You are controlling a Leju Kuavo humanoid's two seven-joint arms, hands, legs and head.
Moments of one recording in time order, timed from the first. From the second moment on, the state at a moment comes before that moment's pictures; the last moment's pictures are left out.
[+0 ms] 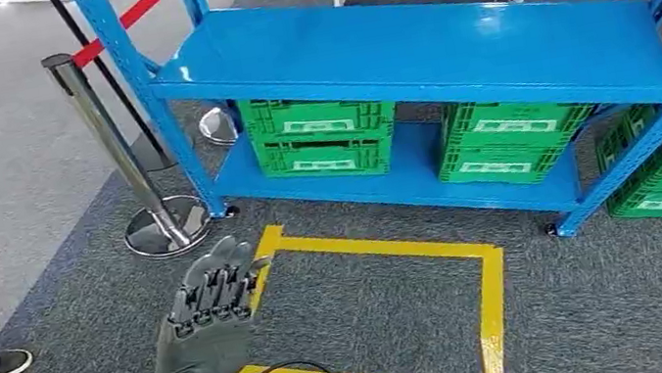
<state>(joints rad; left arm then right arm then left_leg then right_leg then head) 0.00 -0.05 -0.56 -1.61 0.11 -0.21 -0.70 -0.04 0.09 0.04 -0.18 0.48 0.13 0.00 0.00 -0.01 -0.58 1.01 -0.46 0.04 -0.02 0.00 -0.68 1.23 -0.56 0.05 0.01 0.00</state>
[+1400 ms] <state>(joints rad) 0.01 -0.05 -0.55 -1.61 0.11 -0.22 -0.70 -0.04 0.09 0.04 -0.18 0.48 0.12 0.00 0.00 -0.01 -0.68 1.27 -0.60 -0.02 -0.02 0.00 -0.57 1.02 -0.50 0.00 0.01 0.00</state>
